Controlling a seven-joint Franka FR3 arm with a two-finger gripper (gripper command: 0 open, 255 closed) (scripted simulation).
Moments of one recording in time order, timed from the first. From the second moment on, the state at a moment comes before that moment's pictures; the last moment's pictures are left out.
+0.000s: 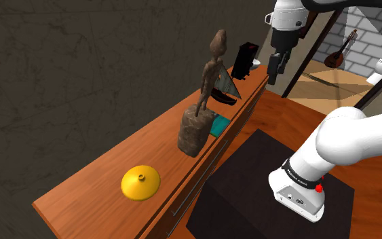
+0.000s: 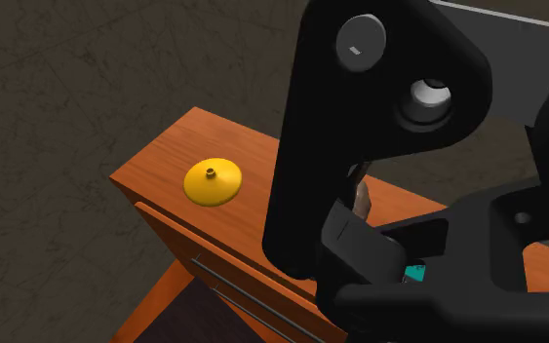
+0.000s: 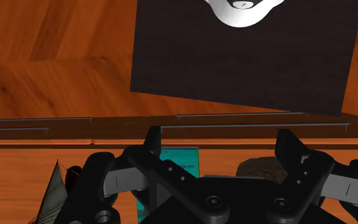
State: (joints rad) arm -0.02 -0.78 0.07 -2.43 -0.10 1.43 -0.05
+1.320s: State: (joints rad) arm 0.10 -0.43 0.35 -2.56 0.09 1.98 0.25
